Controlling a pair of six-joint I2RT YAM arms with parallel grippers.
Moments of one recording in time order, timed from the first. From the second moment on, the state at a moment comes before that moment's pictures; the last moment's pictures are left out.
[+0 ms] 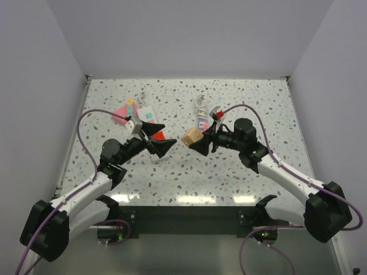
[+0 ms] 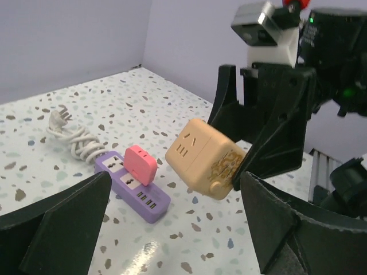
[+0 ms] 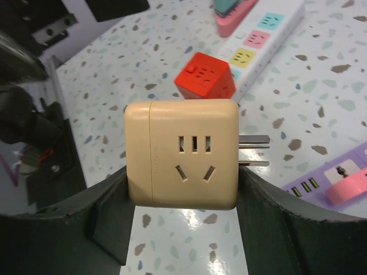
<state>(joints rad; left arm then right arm) -0.46 0.96 0.38 0.78 0.45 -0.45 0.56 1.16 0.64 0.25 -0.54 0.21</state>
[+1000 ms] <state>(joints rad) -0.47 1.00 0.39 0.80 1.25 0.20 0.55 1.19 0.81 -0.12 -1.12 0.51</state>
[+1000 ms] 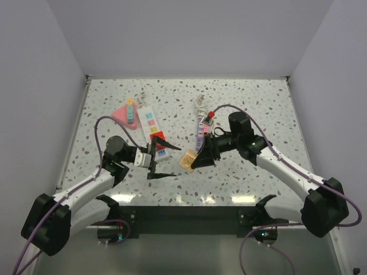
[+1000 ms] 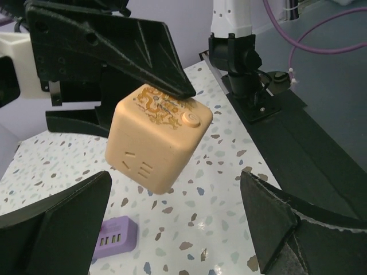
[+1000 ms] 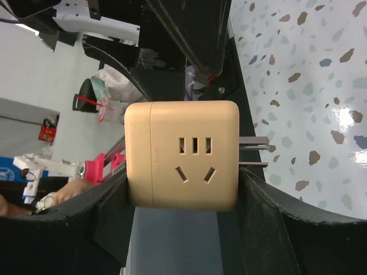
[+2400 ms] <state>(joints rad) -0.65 1.24 0.50 0.81 1.22 0.23 0.59 1.34 0.88 -0.17 -1.25 0.47</state>
